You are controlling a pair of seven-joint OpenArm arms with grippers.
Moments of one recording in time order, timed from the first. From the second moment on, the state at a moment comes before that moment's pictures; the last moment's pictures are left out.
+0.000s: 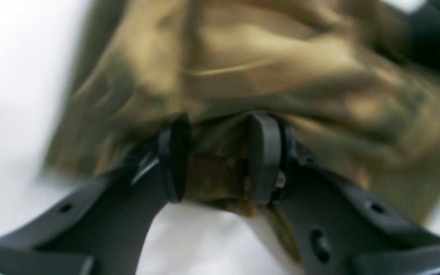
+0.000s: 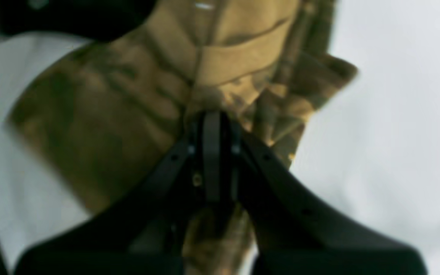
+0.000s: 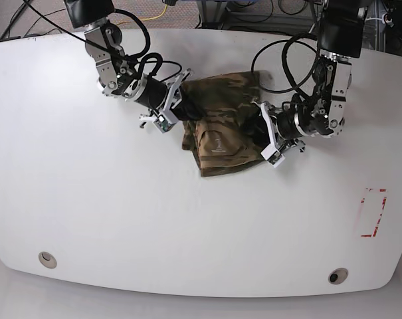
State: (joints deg) left arm -5.0 -15.7 9.1 79.6 -24.7 -35.8 45.8; right arm -7.7 16.4 -16.5 86.2 19.6 34.5 -18.9
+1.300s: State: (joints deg) left arm 5.2 6.4 14.4 94.9 -12.1 -19.0 31.4; right arm -5.9 20.1 8.6 110.1 18.7 36.1 -36.8
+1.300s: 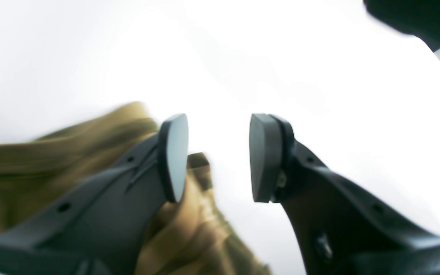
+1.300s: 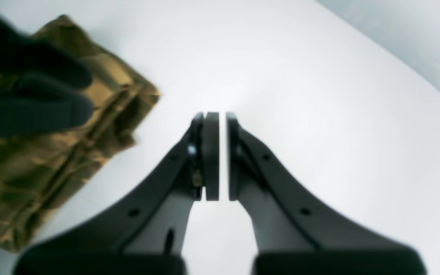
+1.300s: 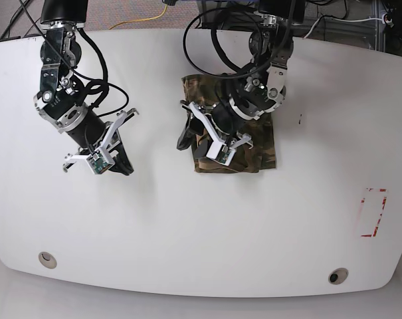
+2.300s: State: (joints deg) left arm 6.8 -9.4 24.0 83.2 -12.3 8.5 13.4; right arm -6.2 21.4 9.5 110.1 19.2 36.1 -36.8
